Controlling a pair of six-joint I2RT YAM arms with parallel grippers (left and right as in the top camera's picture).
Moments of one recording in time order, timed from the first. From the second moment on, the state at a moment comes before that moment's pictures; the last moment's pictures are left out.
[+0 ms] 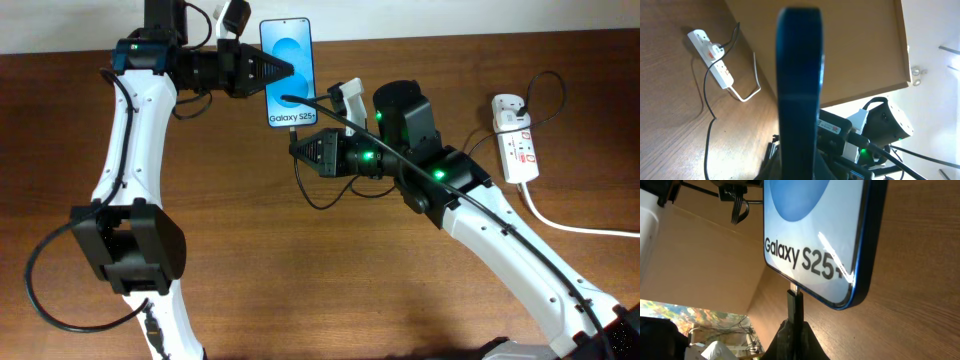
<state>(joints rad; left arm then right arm) -0.04 2.14 2.14 -1.07 1.53 -0.07 0.50 1.50 1.28 -0.27 -0.65 0.67</state>
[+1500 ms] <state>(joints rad) -0.03 2.14 2.14 -1.05 1.51 -0.12 0.51 1.50 1.26 -0.20 -0.61 0.82</state>
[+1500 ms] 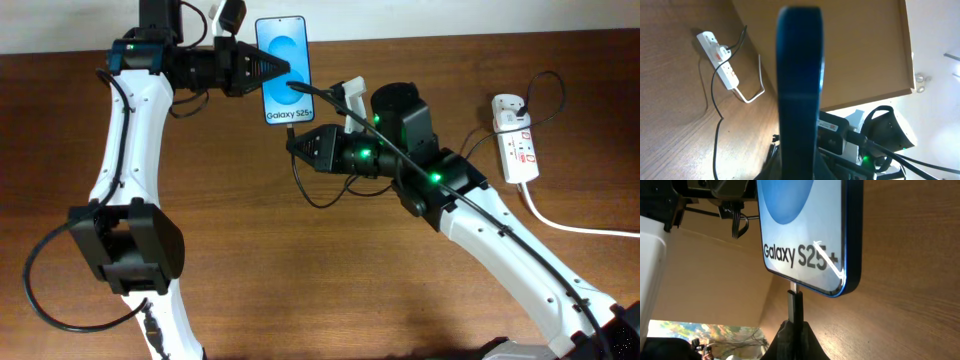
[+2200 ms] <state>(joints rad) -0.01 2.14 2.14 -1.09 1.49 -0.15 0.57 1.50 1.25 -0.15 -0.52 0.86</state>
